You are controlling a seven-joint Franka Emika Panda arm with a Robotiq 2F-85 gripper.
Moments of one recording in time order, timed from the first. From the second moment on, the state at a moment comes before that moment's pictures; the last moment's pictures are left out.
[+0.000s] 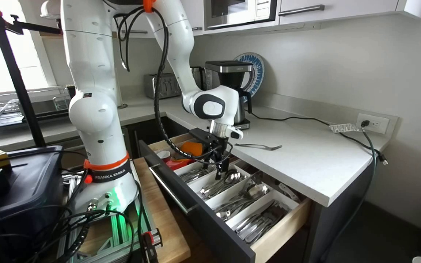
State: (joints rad) arm -0.10 0.10 -0.11 -2.68 -0.17 2.54 -0.16
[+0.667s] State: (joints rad) arm -0.10 0.22 -0.13 -2.69 -0.18 2.83 -0.16
